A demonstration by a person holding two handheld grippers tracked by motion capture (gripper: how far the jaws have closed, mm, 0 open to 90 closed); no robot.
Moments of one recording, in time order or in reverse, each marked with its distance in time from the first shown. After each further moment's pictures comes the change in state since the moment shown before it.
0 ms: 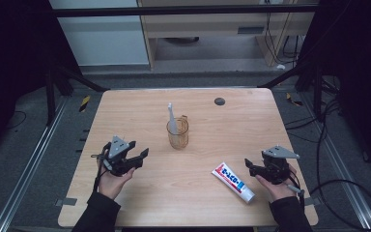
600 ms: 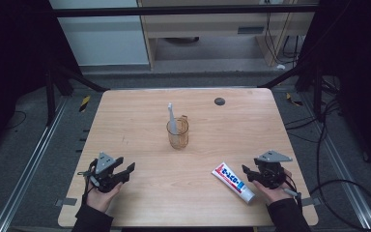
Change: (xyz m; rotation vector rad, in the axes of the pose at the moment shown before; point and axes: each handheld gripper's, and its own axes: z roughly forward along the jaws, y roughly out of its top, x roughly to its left) left arm 0.014 -0.047 -0.023 0.082 0.053 -0.052; right arm 0.013 -0.008 0.002 0.076 0.058 -0.055
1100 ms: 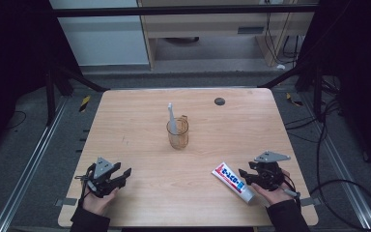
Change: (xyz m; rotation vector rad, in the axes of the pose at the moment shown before) left arm 0.000 -0.010 -0.007 0.040 0.002 0.042; right arm 0.012 0.009 -0.010 0.053 0.098 -0.007
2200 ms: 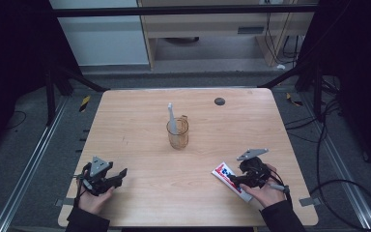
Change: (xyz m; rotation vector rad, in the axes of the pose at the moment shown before) left arm 0.019 -0.008 0.005 0.033 0.047 -0.026; right arm 0.027 0.024 0.016 0.196 0.031 -0.088
